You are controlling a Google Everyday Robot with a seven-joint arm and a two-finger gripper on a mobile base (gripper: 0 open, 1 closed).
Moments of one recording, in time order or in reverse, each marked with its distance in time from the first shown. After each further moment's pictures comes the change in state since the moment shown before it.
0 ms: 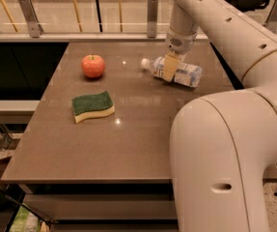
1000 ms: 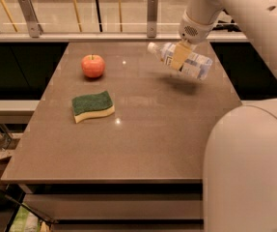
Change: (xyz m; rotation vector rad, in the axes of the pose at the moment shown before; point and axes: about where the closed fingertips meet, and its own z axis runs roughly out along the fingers) arm 0.015 -0.001 -0.056 0.079 -0.149 0.028
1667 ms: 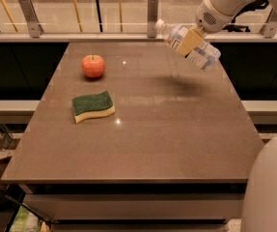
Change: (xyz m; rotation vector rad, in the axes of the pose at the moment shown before) arm 0.002 -0.010 -0.051 0.054 -0.222 0.058
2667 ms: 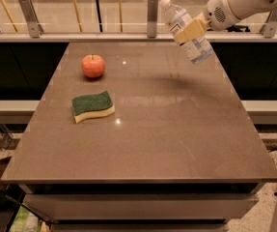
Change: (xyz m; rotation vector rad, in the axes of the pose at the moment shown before) arm -0.027 -0.011 -0.016 -0.053 -0.337 0.098
